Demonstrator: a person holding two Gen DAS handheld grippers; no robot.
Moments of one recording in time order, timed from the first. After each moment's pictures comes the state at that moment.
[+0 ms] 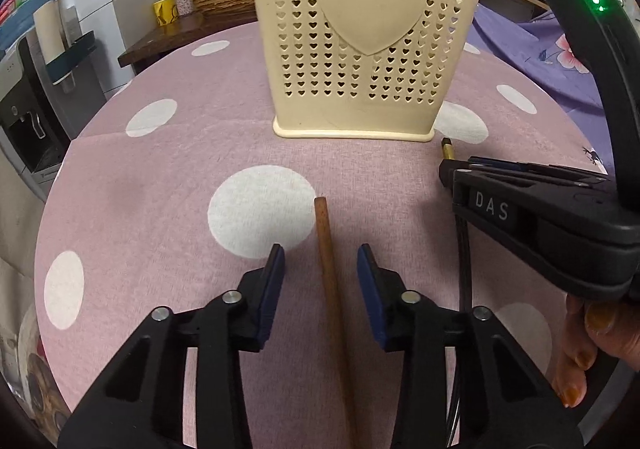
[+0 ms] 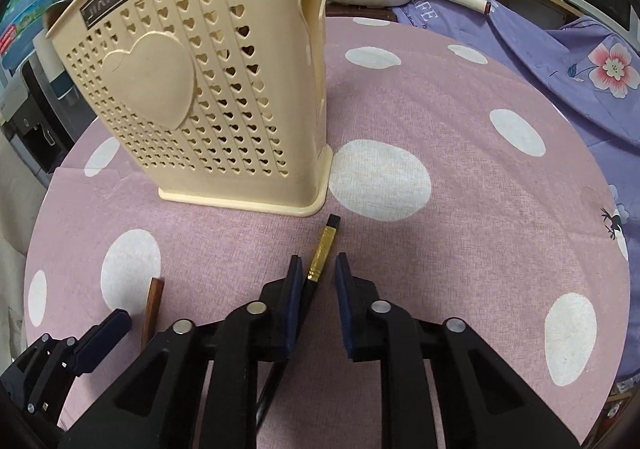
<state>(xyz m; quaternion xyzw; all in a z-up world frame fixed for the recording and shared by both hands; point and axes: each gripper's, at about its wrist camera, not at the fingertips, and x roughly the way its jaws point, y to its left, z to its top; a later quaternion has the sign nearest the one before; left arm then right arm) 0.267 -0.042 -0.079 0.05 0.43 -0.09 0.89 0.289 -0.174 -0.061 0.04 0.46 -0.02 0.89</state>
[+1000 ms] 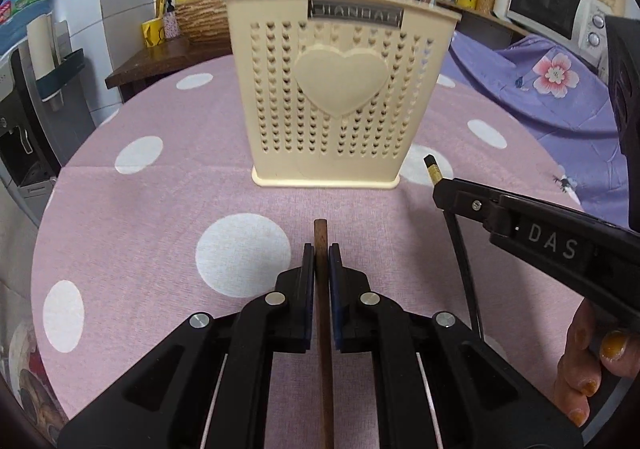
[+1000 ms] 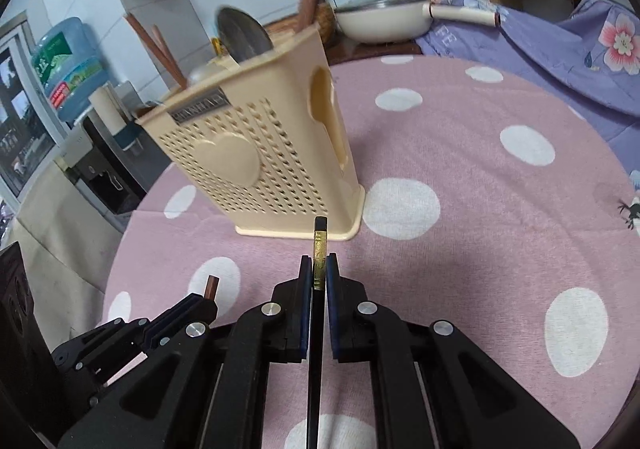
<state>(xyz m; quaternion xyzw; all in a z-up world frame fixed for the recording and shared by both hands) 0.264 -0.045 -0.043 0.02 0.39 -0.13 0.91 0.252 -0.197 -0.010 0.13 0.38 0.08 0.91</state>
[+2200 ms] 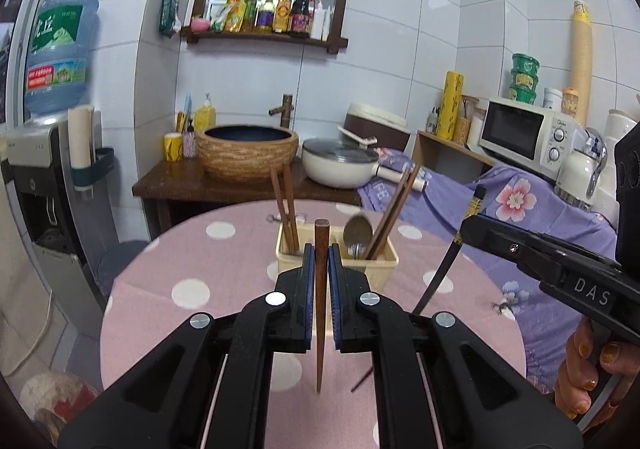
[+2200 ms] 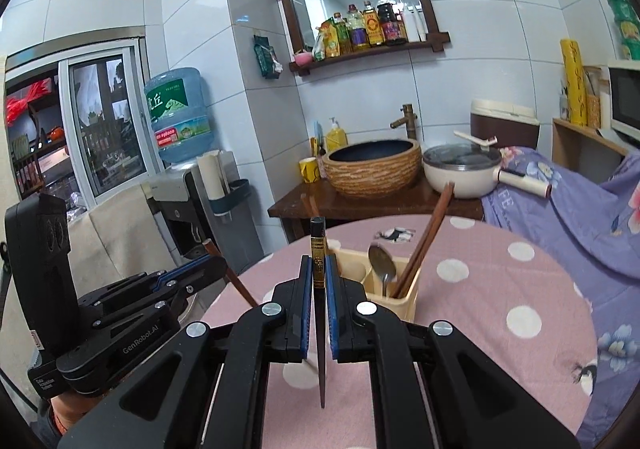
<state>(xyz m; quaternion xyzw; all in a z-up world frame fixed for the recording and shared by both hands) 0.207 0.001 0.139 -0.03 0.19 -0.14 0.97 0.199 -0.187 0.165 0.06 0.20 0.20 0.96</state>
